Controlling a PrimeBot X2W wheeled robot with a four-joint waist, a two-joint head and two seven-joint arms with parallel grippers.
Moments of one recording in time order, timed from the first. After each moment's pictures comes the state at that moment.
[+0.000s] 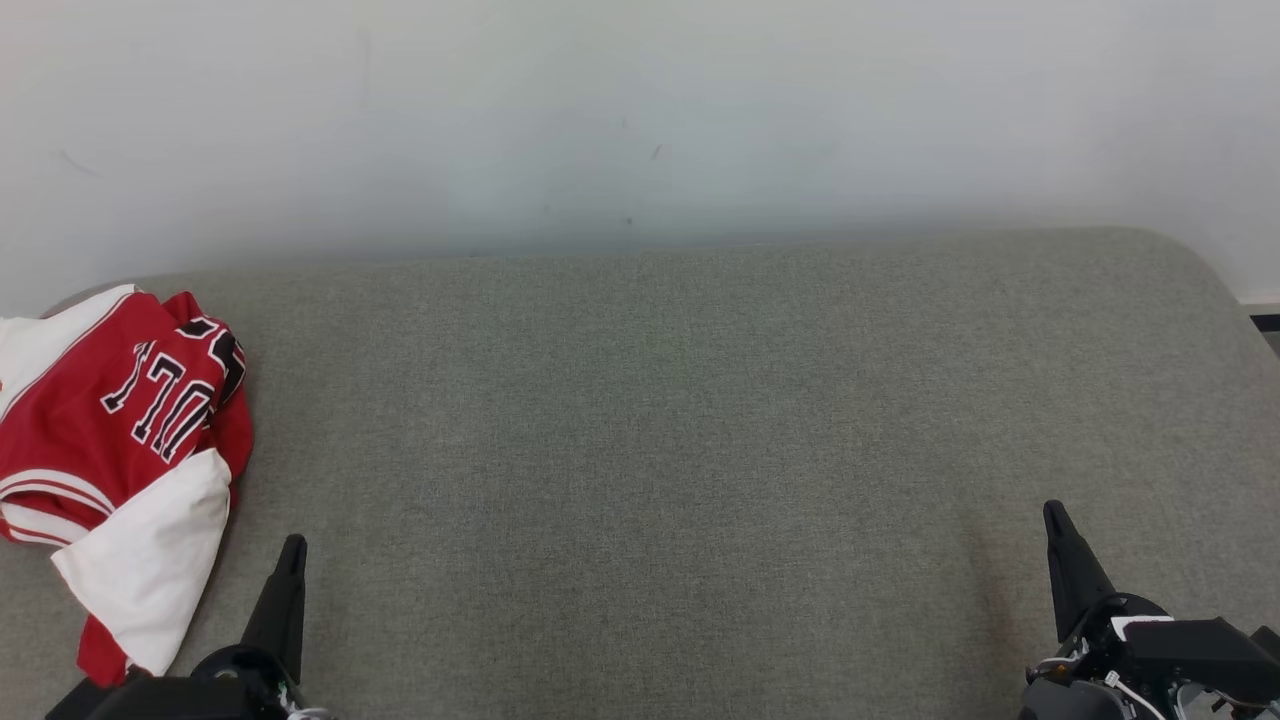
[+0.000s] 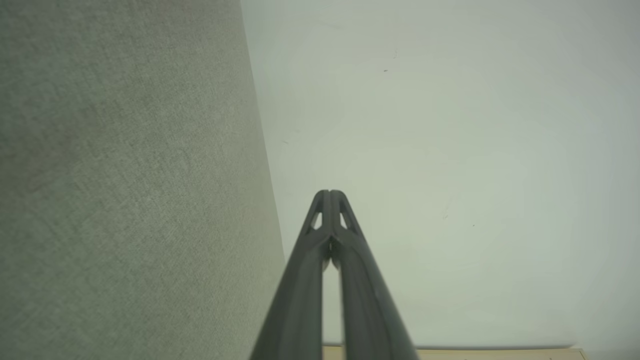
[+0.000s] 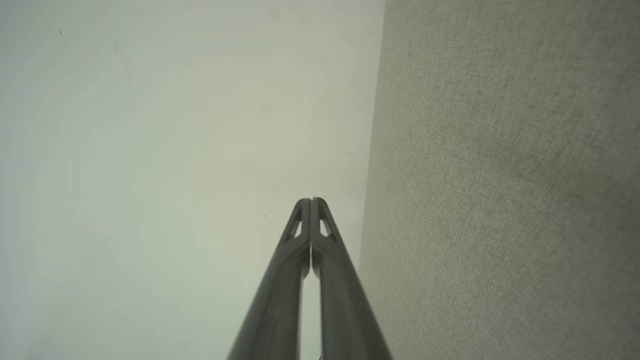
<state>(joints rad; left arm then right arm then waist) -0.11 0.05 0.11 0.25 -1.61 -0.13 0.11 -0.11 -0.05 -0.11 0.24 1.61 0.13 0.11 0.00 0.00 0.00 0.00</state>
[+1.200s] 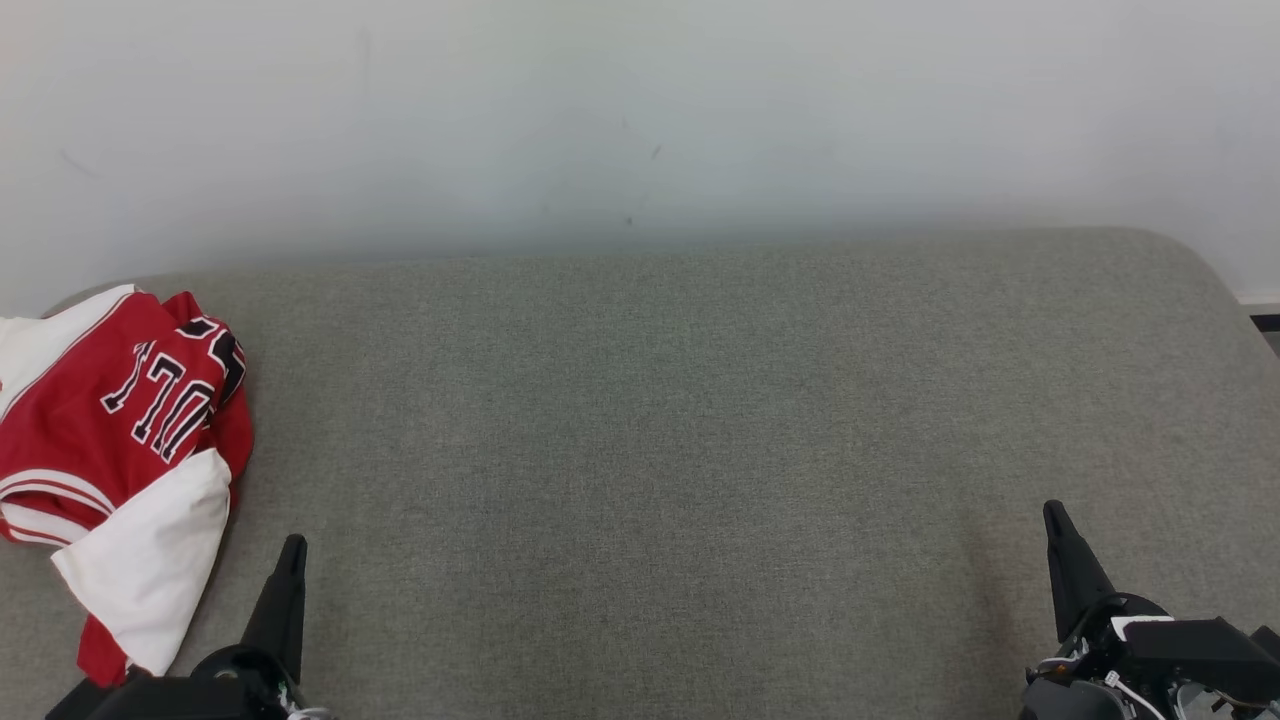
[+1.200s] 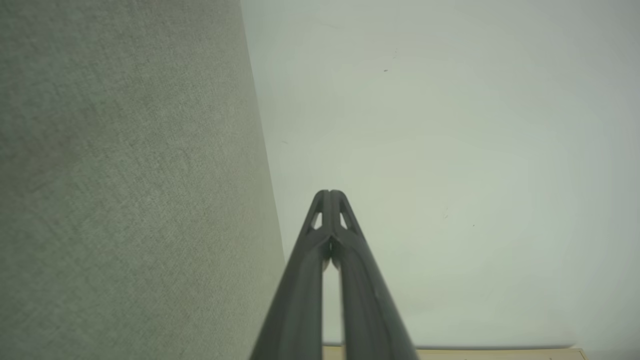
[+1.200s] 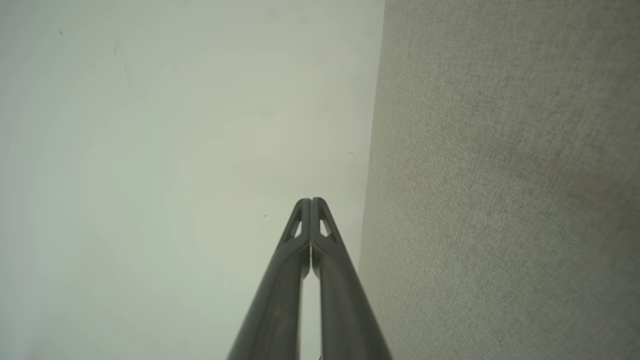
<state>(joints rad) -0.11 0.05 0.11 0.25 -1.61 -0.13 0.11 -0.11 -0.05 -0.11 0.24 1.61 0.13 0.11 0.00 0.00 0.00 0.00</state>
